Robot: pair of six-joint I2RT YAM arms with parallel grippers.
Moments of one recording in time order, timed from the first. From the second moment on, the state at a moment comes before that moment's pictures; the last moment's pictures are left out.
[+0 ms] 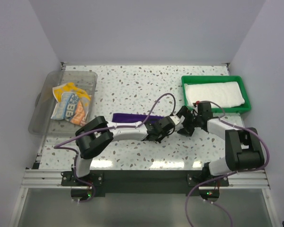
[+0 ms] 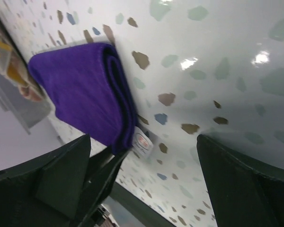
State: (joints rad) left arm -1.11 1.96 1.28 -0.31 -0.28 -0.17; right arm 0.09 1.45 0.60 -0.17 -0.54 0.76
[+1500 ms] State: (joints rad) left arm -1.03 1.80 1.28 -0.34 -0.23 -0.30; right arm 0.32 1.72 0.83 -0.13 -0.44 0.75
